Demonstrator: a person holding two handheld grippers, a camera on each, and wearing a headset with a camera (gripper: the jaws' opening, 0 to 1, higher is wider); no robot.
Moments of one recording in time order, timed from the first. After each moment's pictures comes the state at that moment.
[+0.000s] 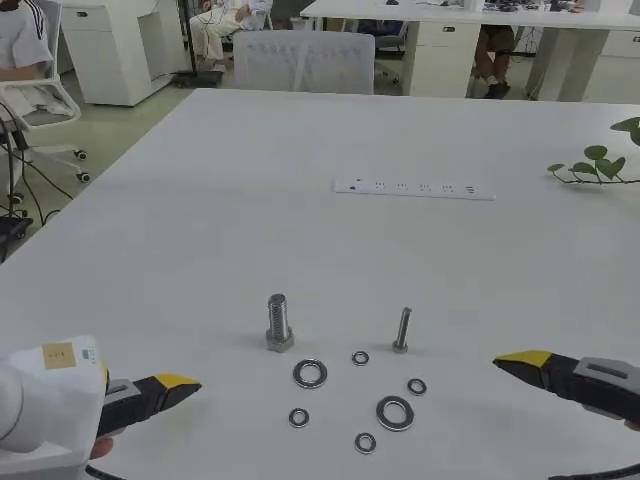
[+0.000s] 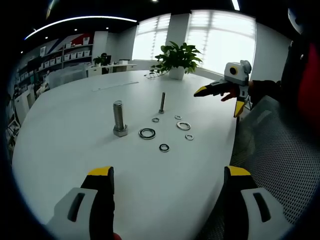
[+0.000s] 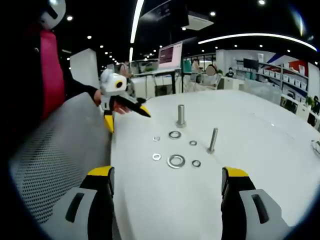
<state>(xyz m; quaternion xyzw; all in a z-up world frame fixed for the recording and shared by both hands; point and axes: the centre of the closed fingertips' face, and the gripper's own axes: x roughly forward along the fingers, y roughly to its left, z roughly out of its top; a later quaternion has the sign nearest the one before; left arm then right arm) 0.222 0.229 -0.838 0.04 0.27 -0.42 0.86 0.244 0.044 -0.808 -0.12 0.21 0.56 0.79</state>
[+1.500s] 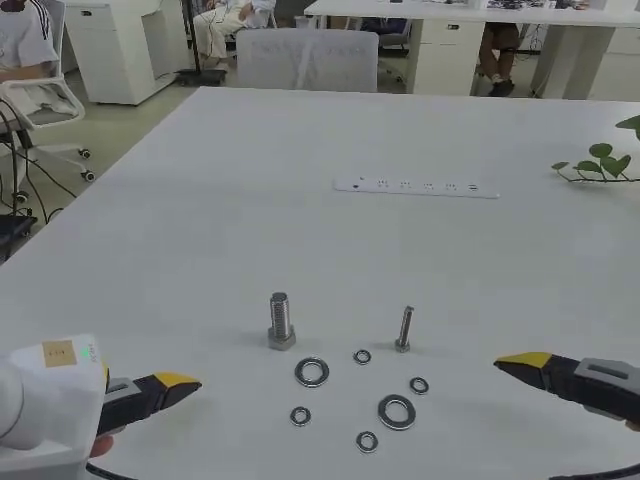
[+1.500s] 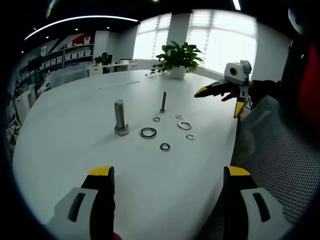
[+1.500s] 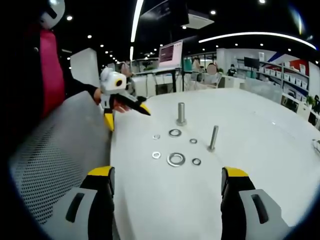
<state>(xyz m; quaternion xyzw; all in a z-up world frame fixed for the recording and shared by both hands) 0.222 0.229 -0.839 0.04 0.28 -0.42 0.86 0.245 0.043 -0.813 -0.12 0.21 0.57 0.79</state>
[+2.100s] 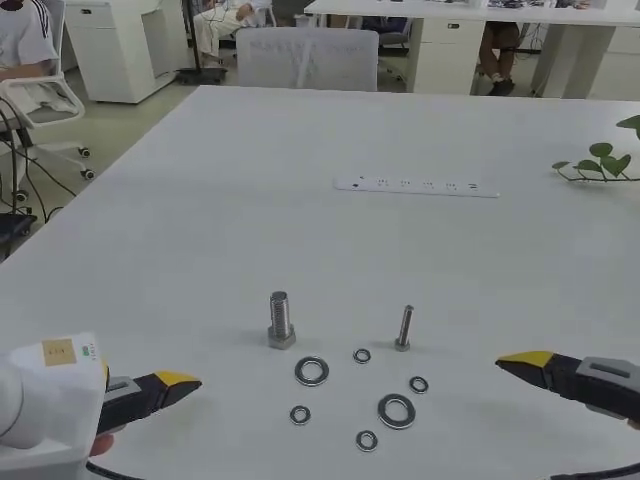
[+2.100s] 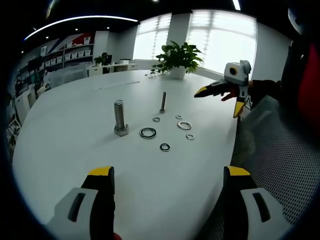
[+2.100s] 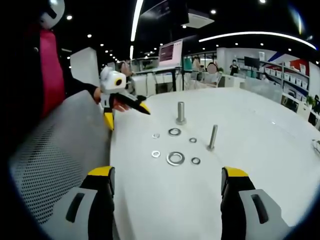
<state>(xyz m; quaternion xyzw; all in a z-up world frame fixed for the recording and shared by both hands) 0.223 0.230 -0.839 0.04 0.28 -0.42 0.86 0.246 0.042 -0.813 -0.12 0.21 0.57 0.79</state>
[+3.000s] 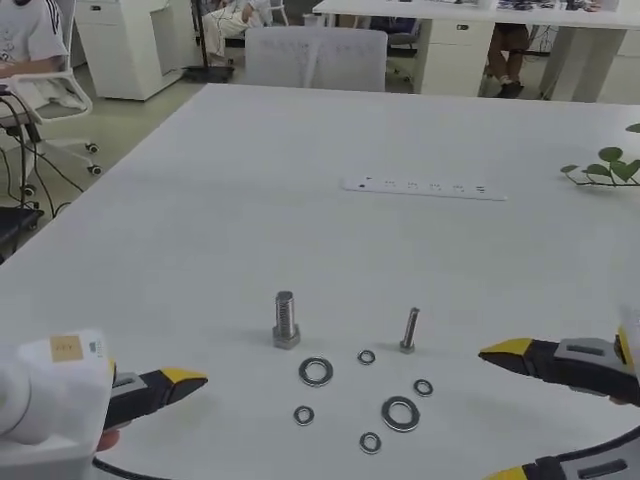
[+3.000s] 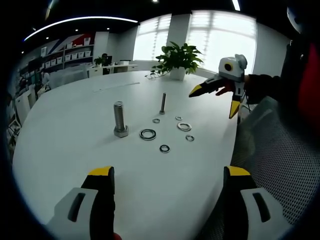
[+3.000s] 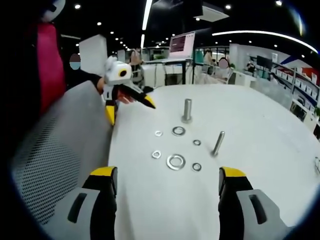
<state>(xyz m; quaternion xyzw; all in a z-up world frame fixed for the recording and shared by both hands) 0.223 0.228 -0.837 0.04 0.27 -0.42 0.87 0.252 0.057 -0.812 -0.18 0.23 0.59 0.75</state>
